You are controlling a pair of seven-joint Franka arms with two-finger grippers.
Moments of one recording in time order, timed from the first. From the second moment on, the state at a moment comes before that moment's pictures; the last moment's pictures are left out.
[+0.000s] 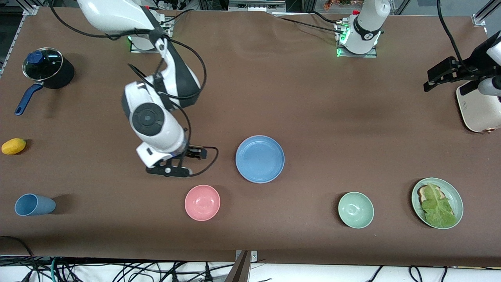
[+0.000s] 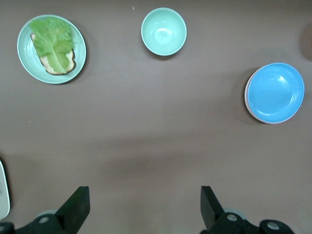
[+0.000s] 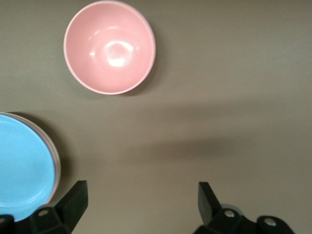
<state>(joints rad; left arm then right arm) -0.10 0.07 0.07 -1.39 -0.08 1.42 0.00 0.48 0.61 -0.07 -1.27 0.00 1.86 0.50</state>
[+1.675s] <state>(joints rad) -0.09 0.12 0.06 -1.40 -0.08 1.41 0.00 0.06 0.05 0.00 -1.58 0.03 1.49 0.01</state>
